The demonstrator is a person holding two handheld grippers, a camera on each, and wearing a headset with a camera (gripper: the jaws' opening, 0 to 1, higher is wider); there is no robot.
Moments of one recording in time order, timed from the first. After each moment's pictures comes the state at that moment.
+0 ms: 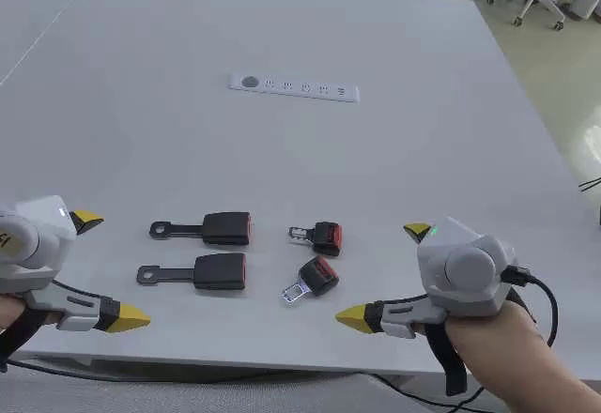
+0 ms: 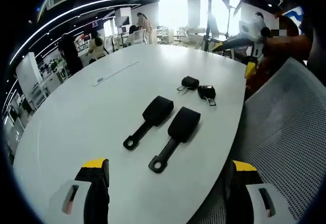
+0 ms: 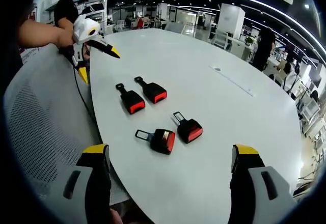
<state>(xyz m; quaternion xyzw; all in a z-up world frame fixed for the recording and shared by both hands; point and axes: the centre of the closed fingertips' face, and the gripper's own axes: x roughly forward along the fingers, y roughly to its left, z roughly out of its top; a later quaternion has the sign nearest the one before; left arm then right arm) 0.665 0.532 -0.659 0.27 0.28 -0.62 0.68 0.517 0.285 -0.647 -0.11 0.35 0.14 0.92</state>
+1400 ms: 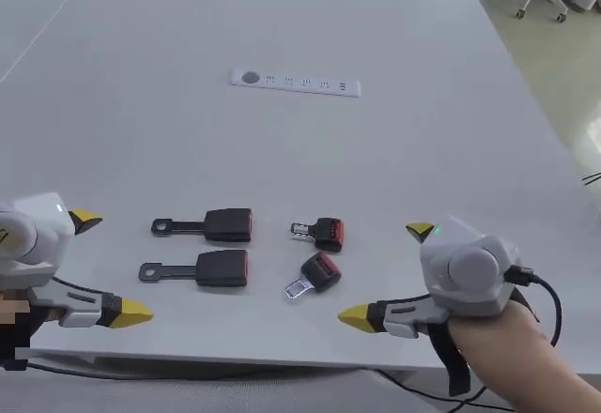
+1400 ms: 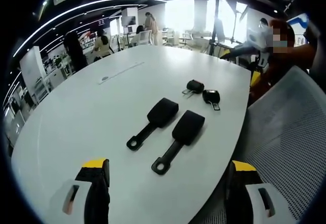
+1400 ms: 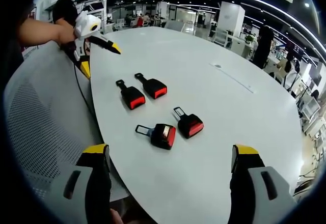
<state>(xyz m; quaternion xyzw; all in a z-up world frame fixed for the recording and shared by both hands) 0.666 0.533 -0.659 0.26 0.29 -0.62 0.68 0.513 0.285 -0.650 -0.10 0.36 0.14 0.92</state>
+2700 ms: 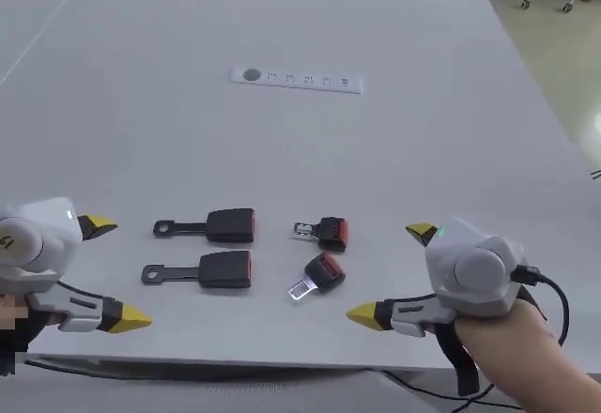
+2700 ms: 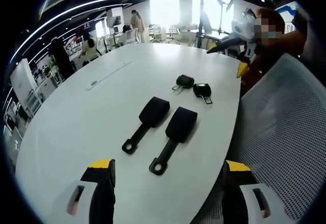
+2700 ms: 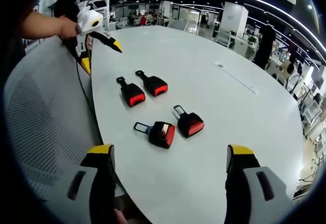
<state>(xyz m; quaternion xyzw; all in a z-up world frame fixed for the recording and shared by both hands) 0.660 0.528 -0.660 0.31 0.28 -0.64 0.64 0.515 0.284 -0.658 -0.11 0.36 0.15 0.91</state>
